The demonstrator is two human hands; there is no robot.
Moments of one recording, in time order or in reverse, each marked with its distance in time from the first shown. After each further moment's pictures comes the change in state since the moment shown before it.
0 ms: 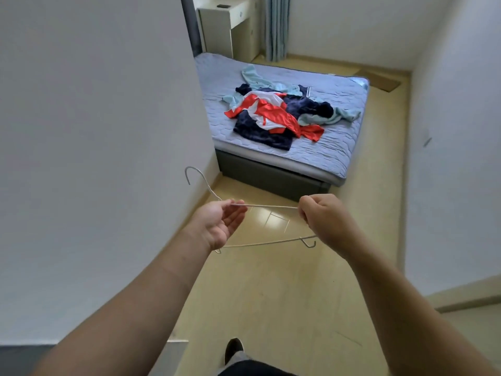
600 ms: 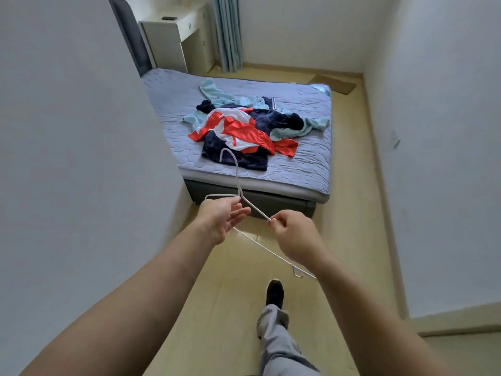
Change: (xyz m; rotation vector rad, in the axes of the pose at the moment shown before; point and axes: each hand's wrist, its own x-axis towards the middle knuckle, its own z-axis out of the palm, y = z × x) left_hand 0.200 0.125 0.107 0.373 -0.112 0.137; right_hand 0.211 0.004 0.061 -0.143 0.088 0.131
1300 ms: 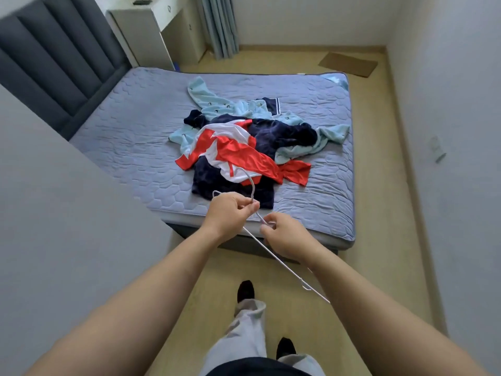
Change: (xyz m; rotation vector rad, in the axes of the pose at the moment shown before) left_hand 0.363 0.202 0.143 1.088 -0.113 0.579; right_hand 0.447 -0.016 -0.046 0.086 -0.287 0.124
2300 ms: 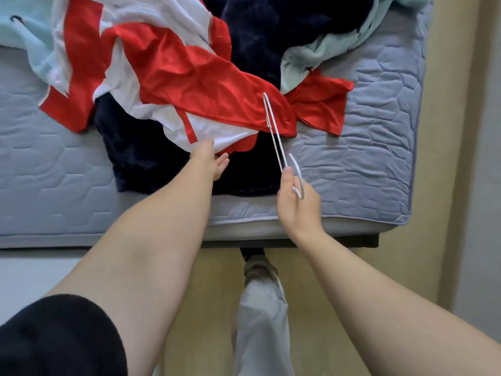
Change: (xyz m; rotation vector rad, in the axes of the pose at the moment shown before) left_hand 0.543 -0.364 0.224 -1.016 -0.014 -1.399; right_hand 0.510 0.129 0.085 0.109 0.355 0.599
